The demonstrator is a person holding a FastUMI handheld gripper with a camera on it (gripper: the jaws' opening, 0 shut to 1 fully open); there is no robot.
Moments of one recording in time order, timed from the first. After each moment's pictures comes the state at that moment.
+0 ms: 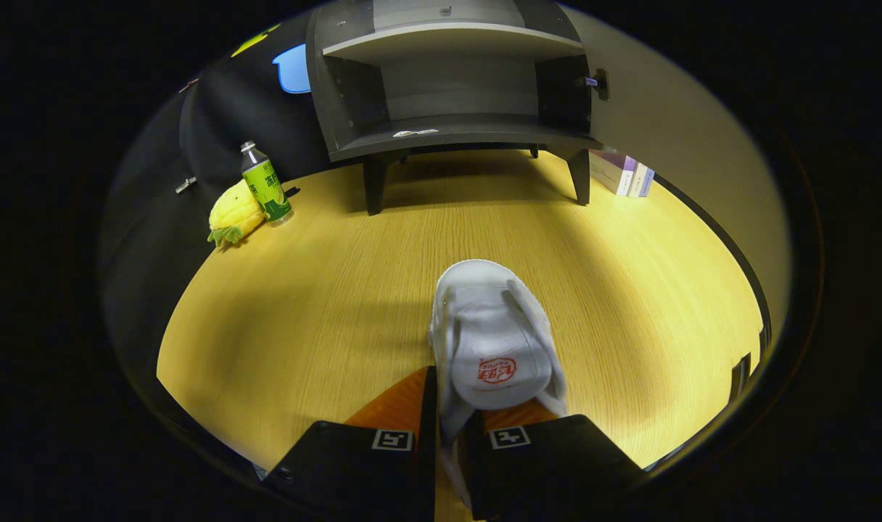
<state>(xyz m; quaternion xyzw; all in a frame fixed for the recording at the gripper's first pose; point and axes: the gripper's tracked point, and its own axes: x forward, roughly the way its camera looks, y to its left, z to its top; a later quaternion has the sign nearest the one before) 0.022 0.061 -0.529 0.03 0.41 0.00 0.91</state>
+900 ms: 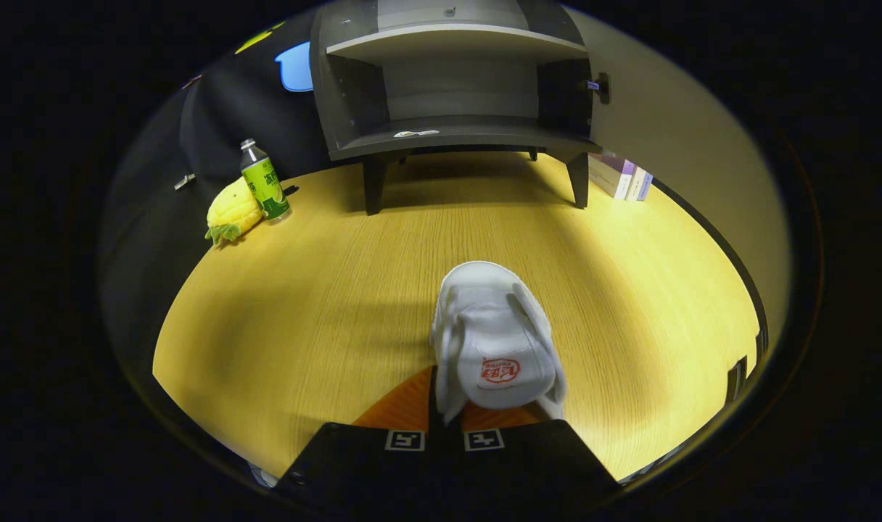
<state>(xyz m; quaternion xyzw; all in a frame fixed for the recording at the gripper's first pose) 0.024 0.061 -0.527 0.02 0.40 0.00 0.92</state>
